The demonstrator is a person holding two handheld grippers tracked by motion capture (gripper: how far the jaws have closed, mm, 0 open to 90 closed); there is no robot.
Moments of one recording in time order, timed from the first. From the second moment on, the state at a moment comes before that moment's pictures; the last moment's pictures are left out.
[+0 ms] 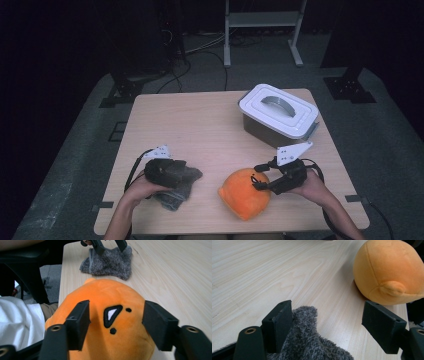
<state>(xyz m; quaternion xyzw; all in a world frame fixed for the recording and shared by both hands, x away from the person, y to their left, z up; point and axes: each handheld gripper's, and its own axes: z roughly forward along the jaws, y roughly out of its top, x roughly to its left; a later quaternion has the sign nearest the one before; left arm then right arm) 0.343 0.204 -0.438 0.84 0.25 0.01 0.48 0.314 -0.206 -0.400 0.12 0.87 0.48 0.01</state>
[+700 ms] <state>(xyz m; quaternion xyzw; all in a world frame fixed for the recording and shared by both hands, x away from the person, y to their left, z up) 0.343 0.203 -0.438 0.84 0.25 0.00 0.48 0.314 -0.176 -0.406 0.09 0.90 0.43 0.03</state>
